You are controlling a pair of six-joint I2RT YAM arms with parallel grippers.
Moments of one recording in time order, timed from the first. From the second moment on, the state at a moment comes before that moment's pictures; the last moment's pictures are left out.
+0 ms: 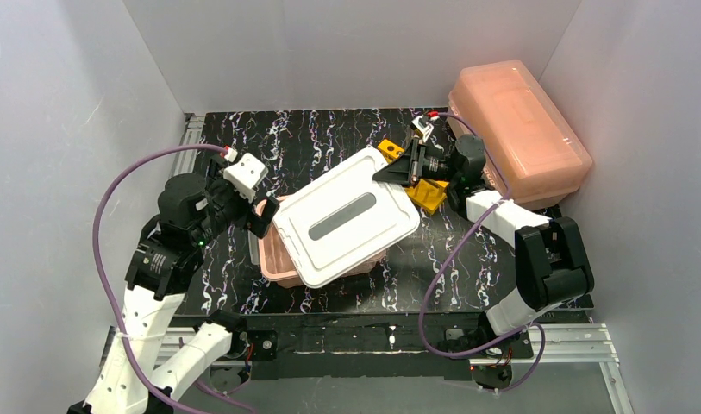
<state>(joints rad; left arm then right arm) -0.35 0.78 1.20 -0.78 0.18 0.33 0.33 1.56 0.92 0.75 -1.11 1.21</state>
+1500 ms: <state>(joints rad) -0.35 0.73 1.00 -0.78 0.14 0.27 0.44 1.42 0.83 0.12 -0.66 0.92</state>
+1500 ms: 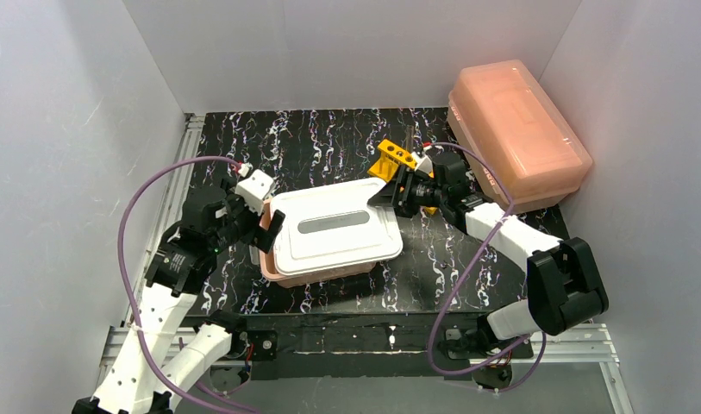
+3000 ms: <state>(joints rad) -0.35 0.69 0.79 -0.75 -0.04 0.25 0.74 1.58 1.32 -0.56 -0.15 0.54</state>
